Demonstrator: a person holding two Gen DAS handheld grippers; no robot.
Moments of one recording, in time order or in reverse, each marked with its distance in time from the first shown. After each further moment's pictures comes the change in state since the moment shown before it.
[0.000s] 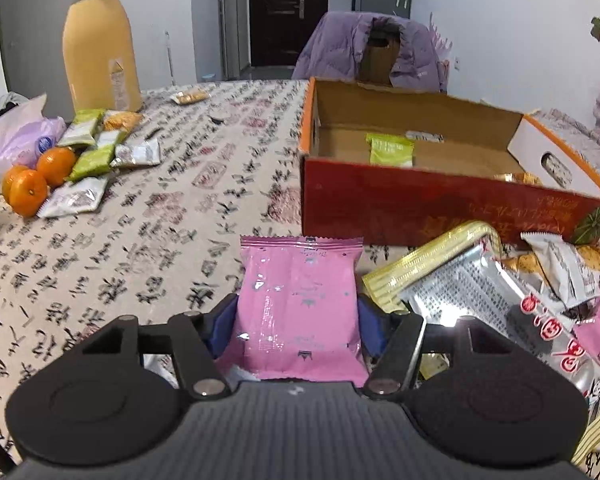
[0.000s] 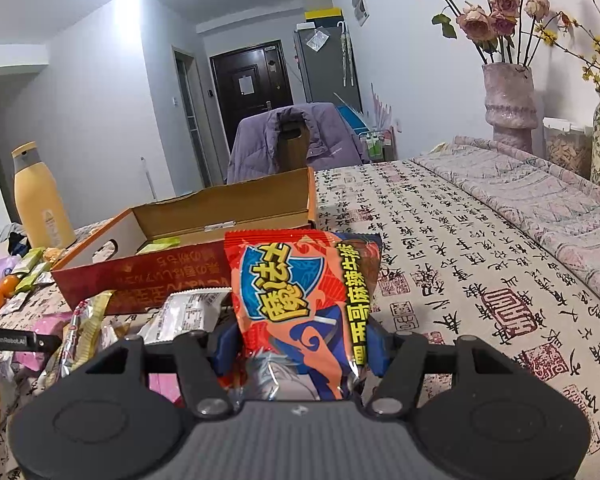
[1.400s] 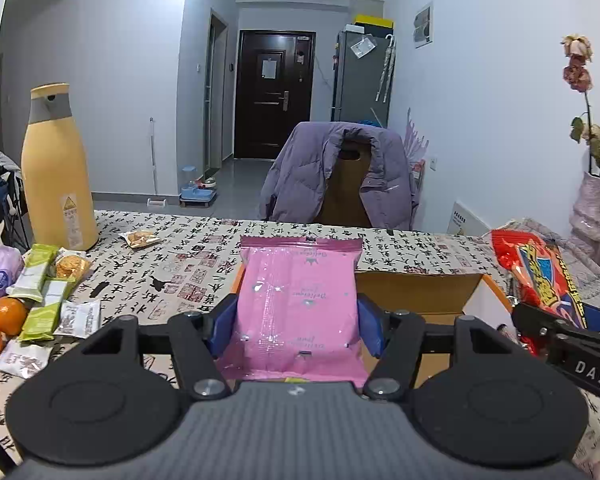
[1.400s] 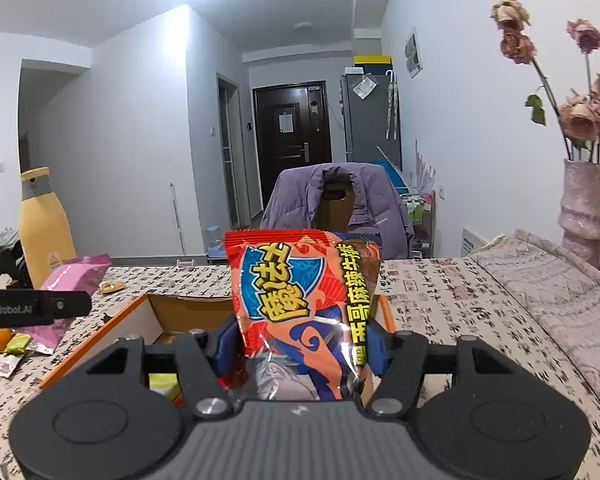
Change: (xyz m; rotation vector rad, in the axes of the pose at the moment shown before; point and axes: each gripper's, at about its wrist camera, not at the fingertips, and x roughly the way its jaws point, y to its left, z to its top) left arm -0.001 -0.063 0.124 -0.030 -0.278 -0.065; right arm 0.099 0.069 0.117 -0.147 -0.129 0.062
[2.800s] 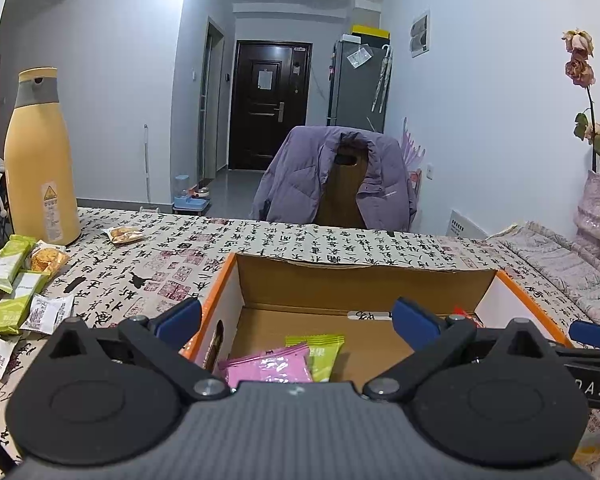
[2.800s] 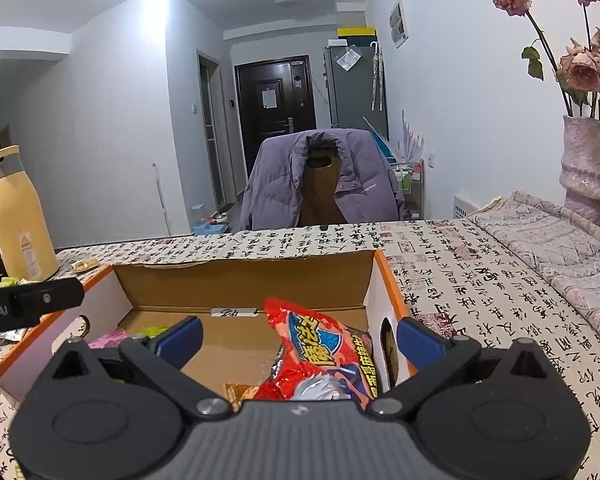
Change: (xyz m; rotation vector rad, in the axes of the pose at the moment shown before) left arm 0.036 0.002 -0.026 -0.008 -0.050 -0.021; right arm 0.040 -0.012 -0.024 0.047 0.075 -0.040
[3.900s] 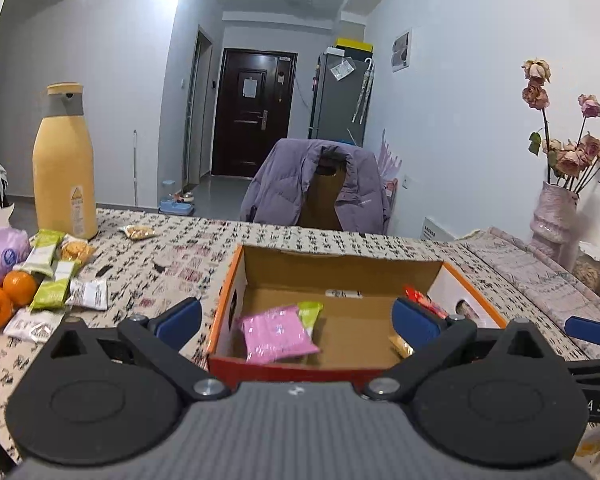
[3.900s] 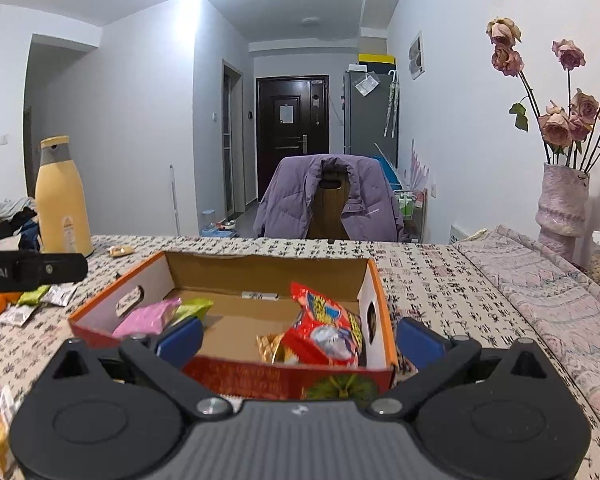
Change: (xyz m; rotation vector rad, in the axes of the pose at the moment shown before) left arm -0.118 0.021 -0.017 -0.013 -0.020 -0.075; right arm -0.127 0.023 -0.027 -0.112 -0.046 -0.001
